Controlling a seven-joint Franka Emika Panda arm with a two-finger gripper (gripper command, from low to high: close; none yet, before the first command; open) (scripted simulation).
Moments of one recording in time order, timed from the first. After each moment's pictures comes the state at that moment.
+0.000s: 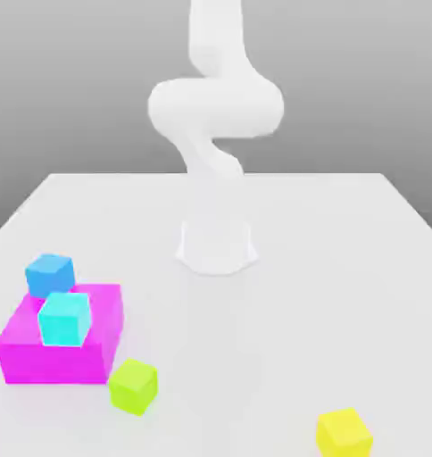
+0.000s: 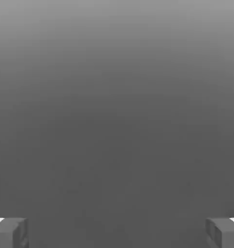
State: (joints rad) arm 0.03 -0.73 -0.04 -2.33 -0.01 2.34 0.71
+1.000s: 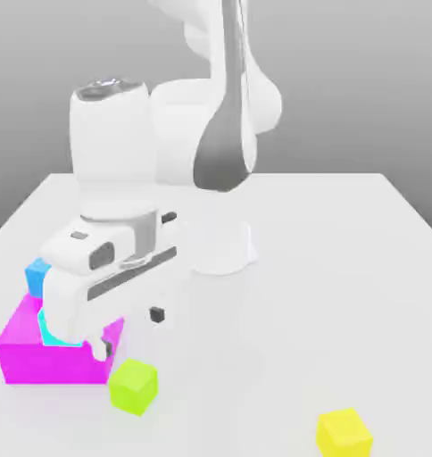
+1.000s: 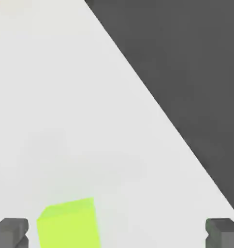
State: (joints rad) arm 0.18 0.06 -0.42 -2.65 0.14 2.76 -0.64
